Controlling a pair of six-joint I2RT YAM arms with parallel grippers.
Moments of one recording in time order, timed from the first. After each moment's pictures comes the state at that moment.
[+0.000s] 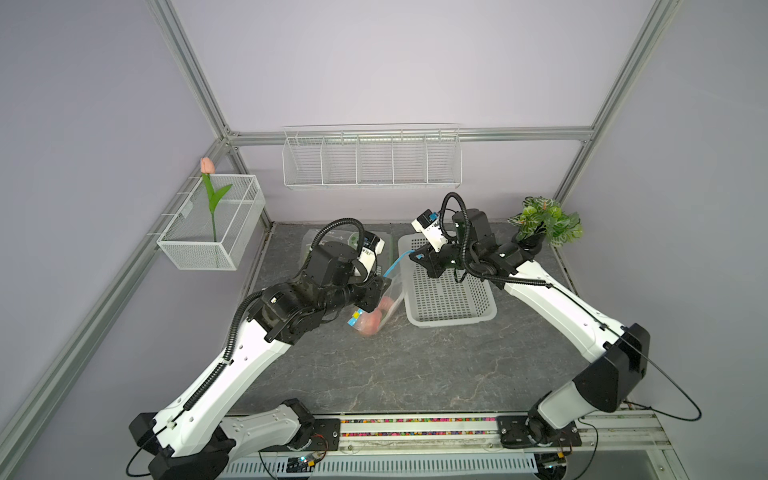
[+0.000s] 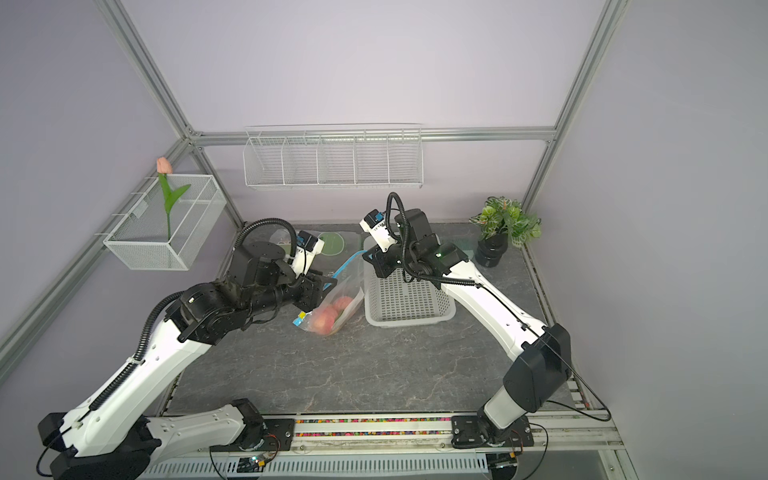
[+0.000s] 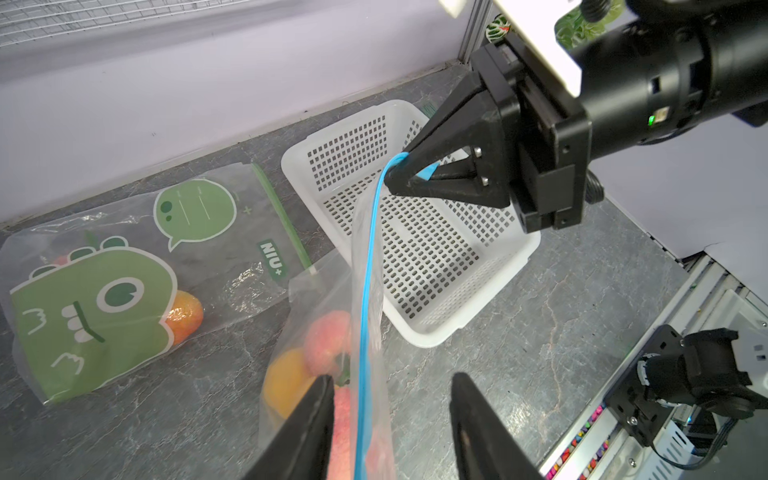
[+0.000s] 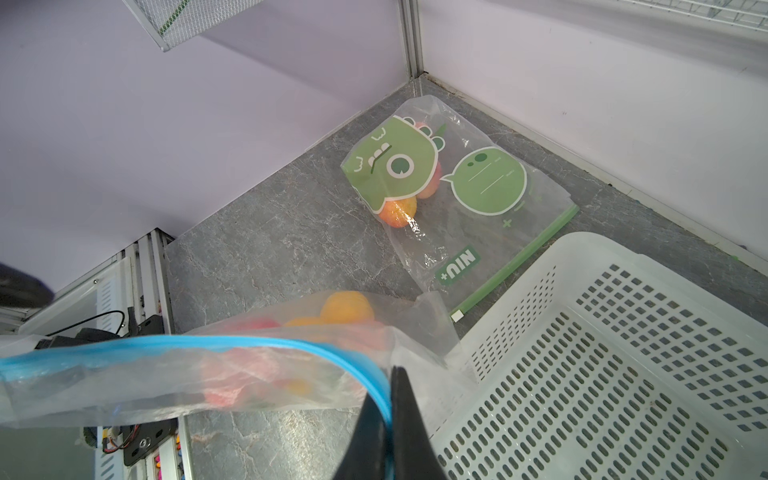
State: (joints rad) left arm -0.78 1.13 1.43 -0.87 -0.01 -0.16; right arm 0.63 1.58 1.54 -0.53 -0.41 -0.02
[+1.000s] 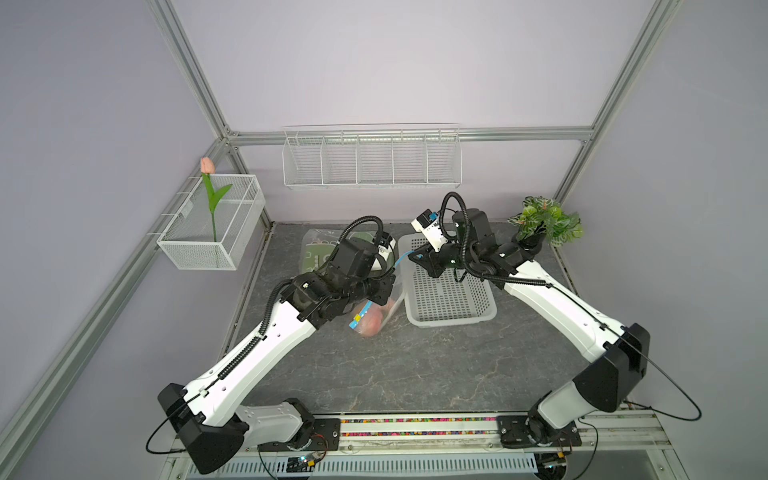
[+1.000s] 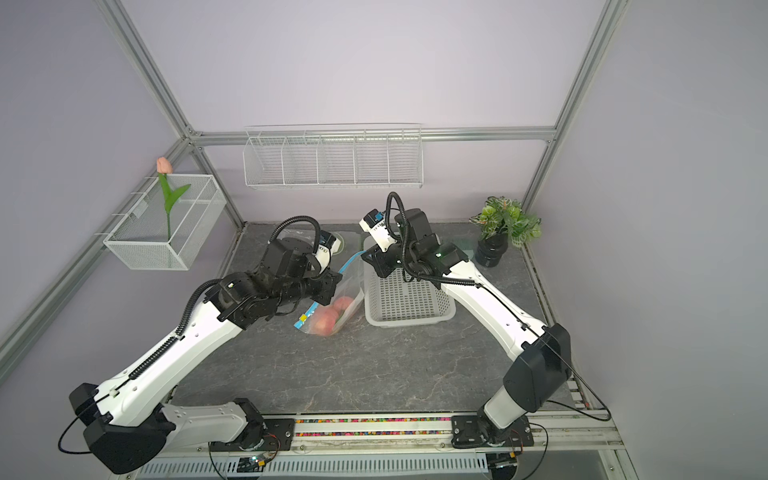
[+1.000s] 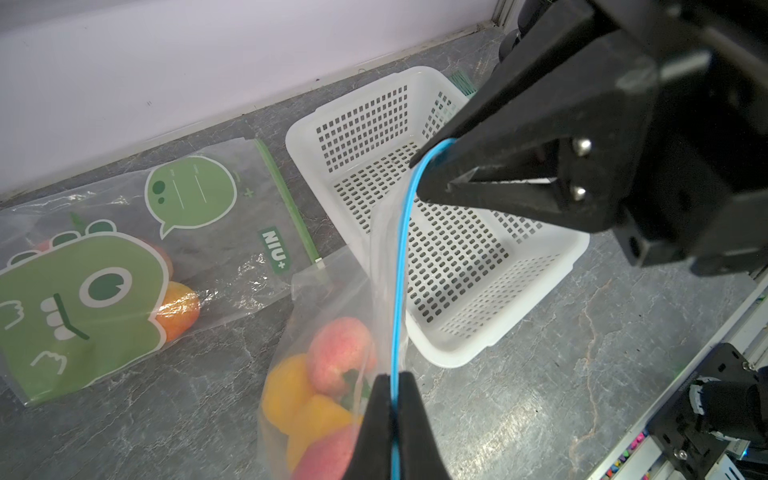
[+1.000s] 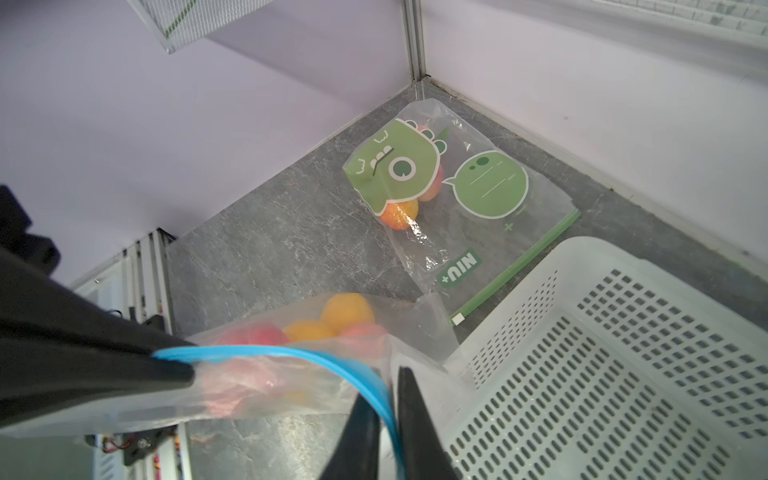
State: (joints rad) left arm -0.78 1.25 1.39 -0.81 -0.07 -0.17; right arm 0.63 1.58 1.54 -0.52 -0.41 -0.03
